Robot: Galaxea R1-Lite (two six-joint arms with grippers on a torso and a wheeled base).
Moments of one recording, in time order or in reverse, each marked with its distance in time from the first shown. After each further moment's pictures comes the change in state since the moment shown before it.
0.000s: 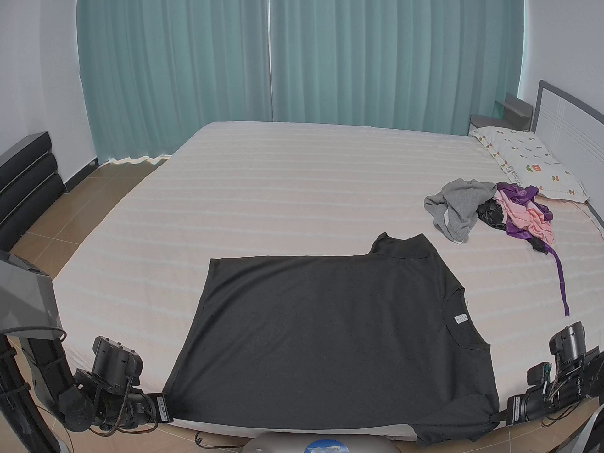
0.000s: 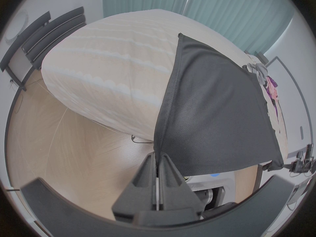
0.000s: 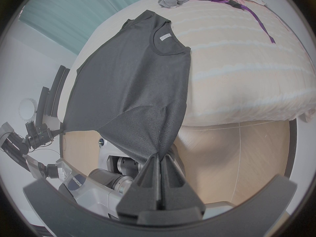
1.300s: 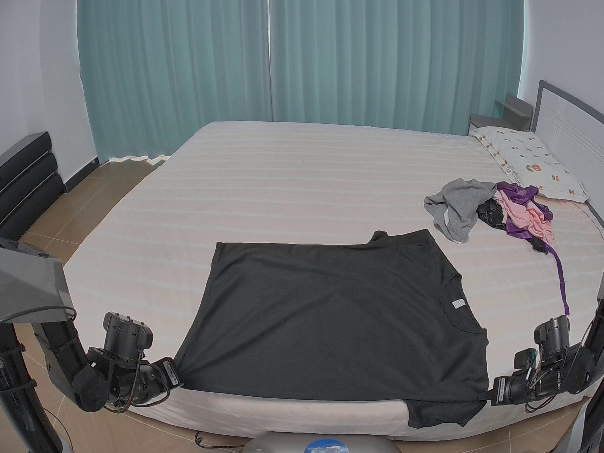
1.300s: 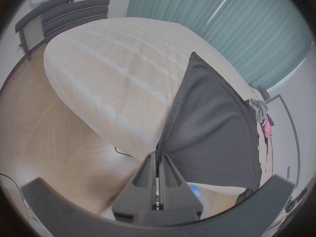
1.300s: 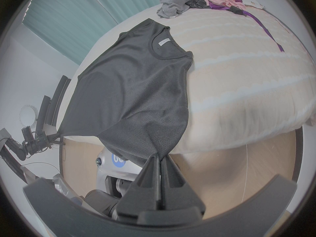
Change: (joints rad) left arm 0.018 0.052 -0.179 0.003 0.002 -0.241; right arm 0.009 0.315 0.000 -0.454 -0.003 0.061
